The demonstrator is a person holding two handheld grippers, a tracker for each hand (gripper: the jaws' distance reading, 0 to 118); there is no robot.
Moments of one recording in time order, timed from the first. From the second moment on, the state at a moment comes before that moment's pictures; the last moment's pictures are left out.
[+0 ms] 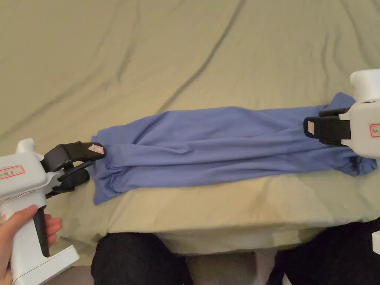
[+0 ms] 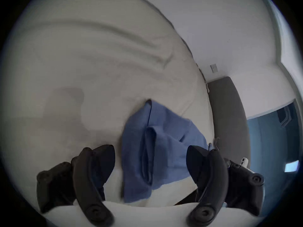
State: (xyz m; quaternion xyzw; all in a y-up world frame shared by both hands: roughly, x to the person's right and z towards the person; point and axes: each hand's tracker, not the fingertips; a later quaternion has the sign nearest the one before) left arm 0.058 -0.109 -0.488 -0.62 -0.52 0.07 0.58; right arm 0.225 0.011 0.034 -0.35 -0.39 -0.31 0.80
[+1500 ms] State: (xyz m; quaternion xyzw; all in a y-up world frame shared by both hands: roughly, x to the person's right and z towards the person) left arm 0.134 -0.004 -0.294 -0.40 -0.55 -0.29 0.67; right arm 0.275 -0.014 0.106 -0.35 -0.39 -0.33 0.79
